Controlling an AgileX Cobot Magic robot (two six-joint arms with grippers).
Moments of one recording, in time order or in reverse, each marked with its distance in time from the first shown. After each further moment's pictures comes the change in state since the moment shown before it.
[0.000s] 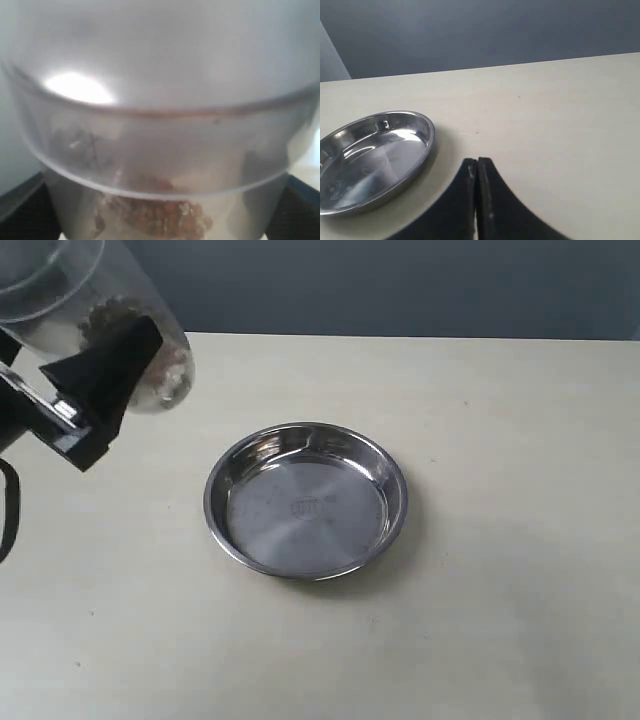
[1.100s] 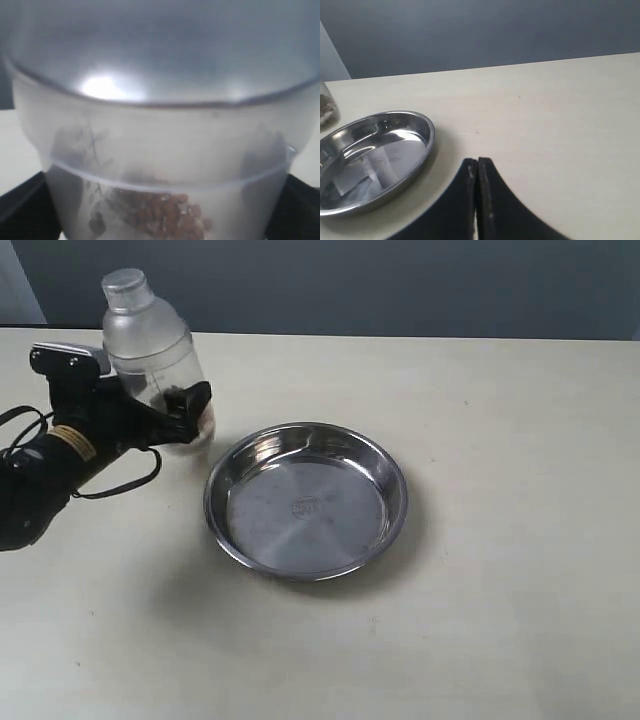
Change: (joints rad) left arm 0.000 0.835 -0.347 -0.274 -0.039 0.116; right arm 0.000 0.000 0.000 0.000 0.000 0.000
